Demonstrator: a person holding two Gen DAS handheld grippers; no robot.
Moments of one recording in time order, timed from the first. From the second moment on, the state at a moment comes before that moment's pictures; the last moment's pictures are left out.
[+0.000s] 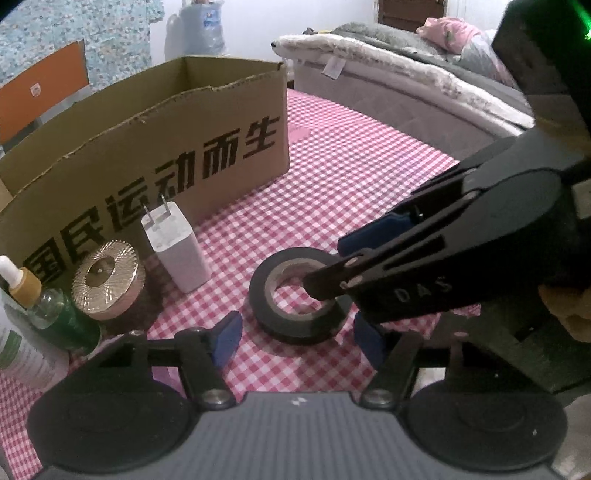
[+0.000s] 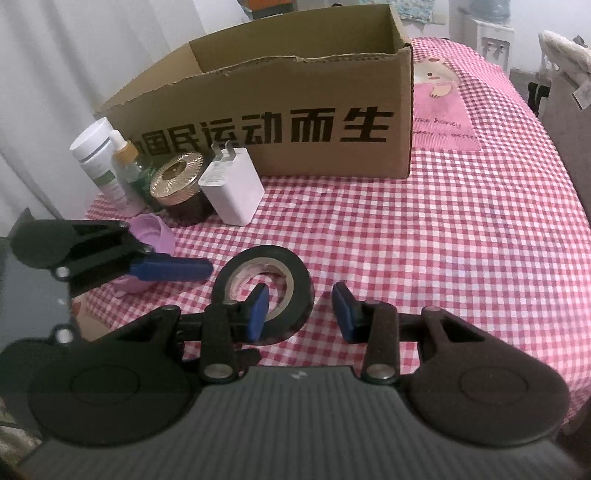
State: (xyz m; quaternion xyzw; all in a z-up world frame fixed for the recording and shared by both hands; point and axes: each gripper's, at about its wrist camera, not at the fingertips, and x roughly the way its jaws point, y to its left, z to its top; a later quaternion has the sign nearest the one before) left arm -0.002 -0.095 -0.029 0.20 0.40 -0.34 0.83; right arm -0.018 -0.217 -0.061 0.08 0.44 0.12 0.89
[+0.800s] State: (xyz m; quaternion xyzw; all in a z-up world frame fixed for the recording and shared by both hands) left arm 0.003 -0.107 -0.030 0.20 0.42 -0.33 0.82; right arm -0.022 -0.229 -0.063 0.14 0.44 0.15 0.88
